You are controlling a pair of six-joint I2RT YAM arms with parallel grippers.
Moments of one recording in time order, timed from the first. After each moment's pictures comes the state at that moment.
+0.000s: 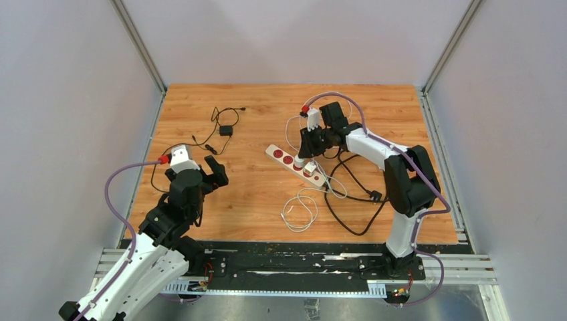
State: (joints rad) left arm -0.56 0.52 0.58 -0.47 -0.60 -0.56; right arm 0.46 1.86 1.31 -0.32 -0.53 0.00
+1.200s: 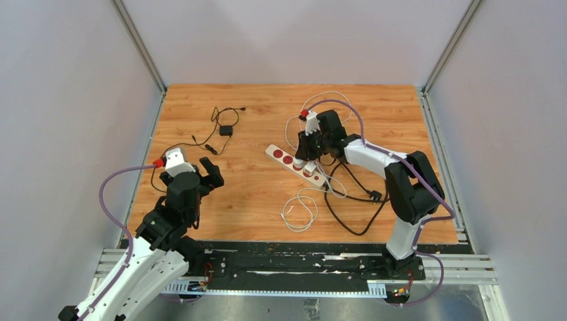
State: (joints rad) left arm -0.56 0.48 0.58 -0.51 -0.66 -0.56; right arm 0.52 1.82 1.16 -0.13 -0.37 0.06
